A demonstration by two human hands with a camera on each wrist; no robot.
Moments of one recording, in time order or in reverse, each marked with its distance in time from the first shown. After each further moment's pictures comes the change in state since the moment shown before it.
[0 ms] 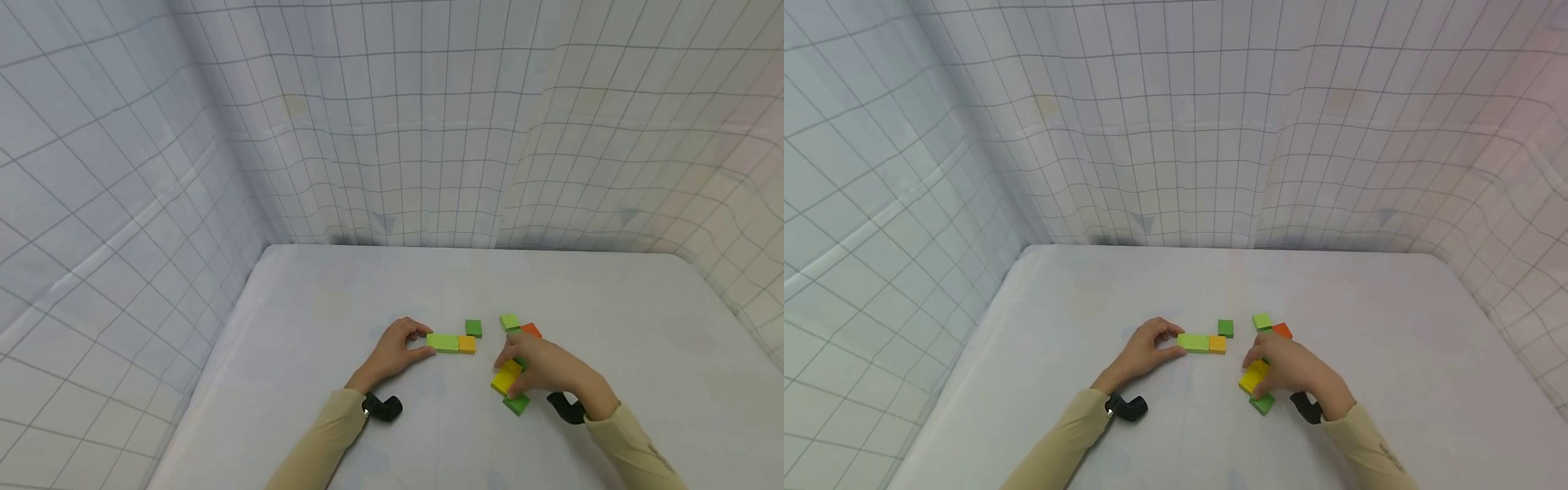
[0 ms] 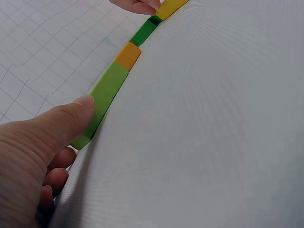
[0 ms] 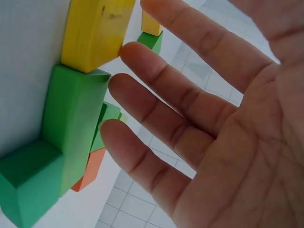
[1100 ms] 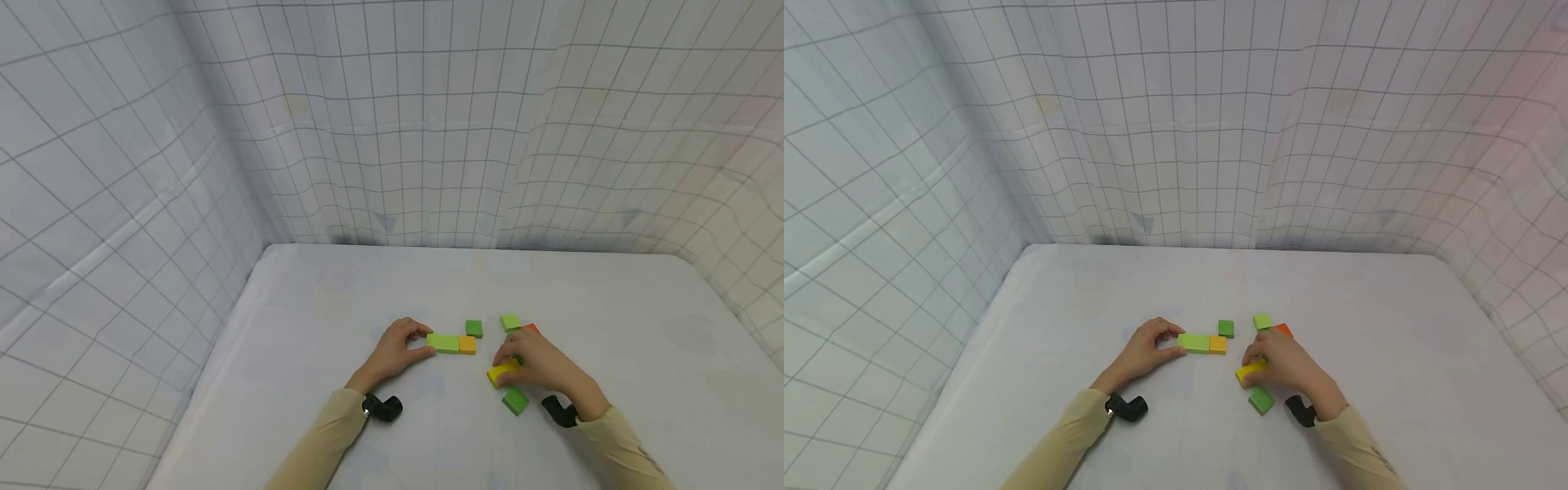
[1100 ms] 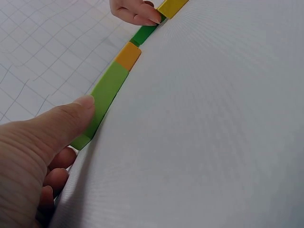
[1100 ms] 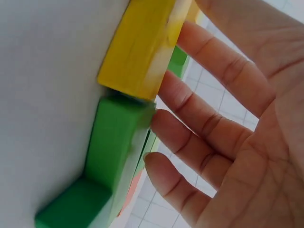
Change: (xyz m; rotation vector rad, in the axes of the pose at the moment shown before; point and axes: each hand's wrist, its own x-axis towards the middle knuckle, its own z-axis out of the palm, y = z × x) left_hand -0.001 0.002 -0.002 0.000 0.002 0.007; right_hand 0.009 0.012 0.016 -0.056 0.170 -0.097
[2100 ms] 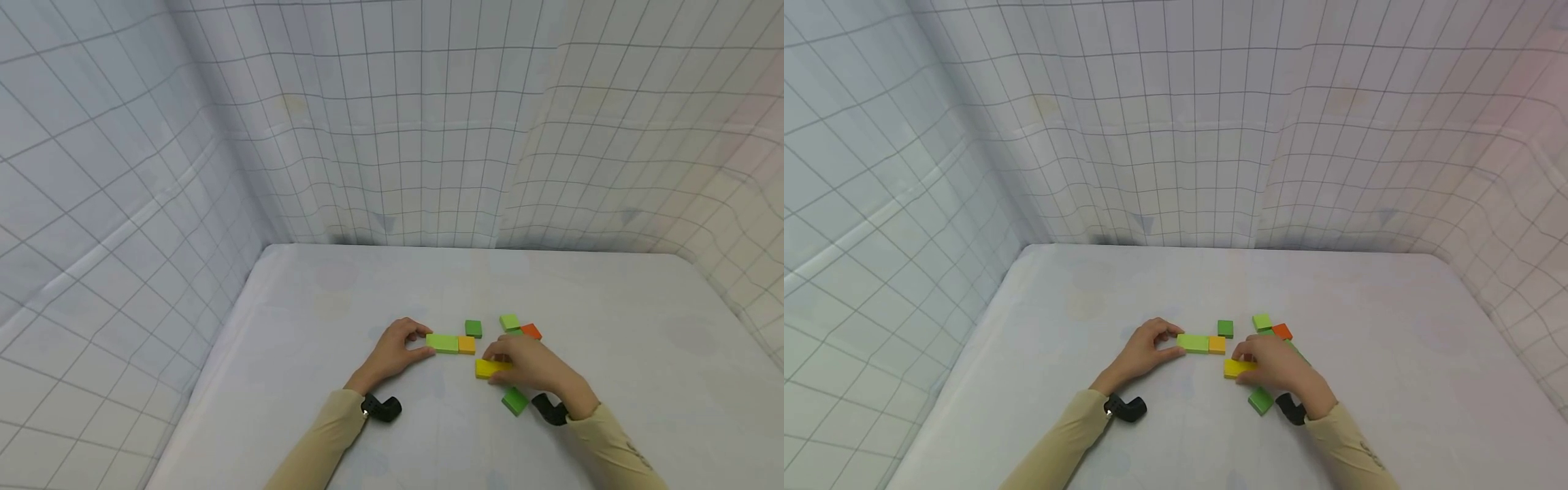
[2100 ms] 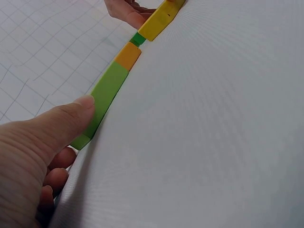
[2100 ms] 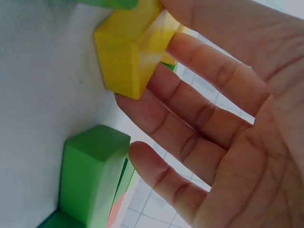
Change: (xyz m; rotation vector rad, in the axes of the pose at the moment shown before) left_hand 0.001 -0.002 0.001 0.007 -0.013 -0.029; right_hand 0.009 -0.008 0.003 0.021 -0.067 0.045
